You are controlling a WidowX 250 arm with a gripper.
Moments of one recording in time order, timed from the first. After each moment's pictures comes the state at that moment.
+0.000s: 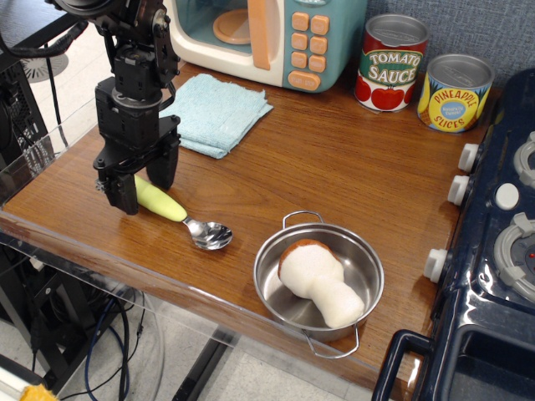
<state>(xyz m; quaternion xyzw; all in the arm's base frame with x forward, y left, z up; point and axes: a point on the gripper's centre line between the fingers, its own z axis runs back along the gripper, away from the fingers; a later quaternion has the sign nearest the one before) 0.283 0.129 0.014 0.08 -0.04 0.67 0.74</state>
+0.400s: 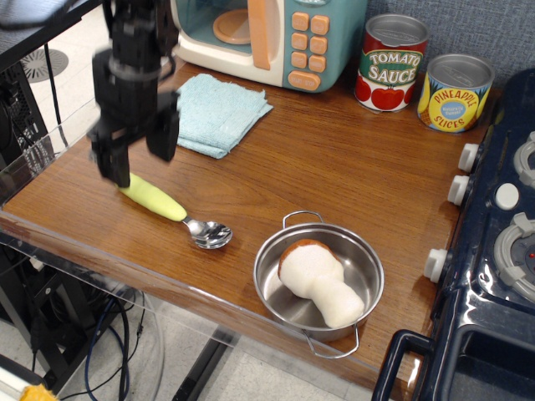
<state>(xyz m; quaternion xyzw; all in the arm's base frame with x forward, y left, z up) 0.290 0.127 0.058 0.09 -0.07 0.65 0.75</state>
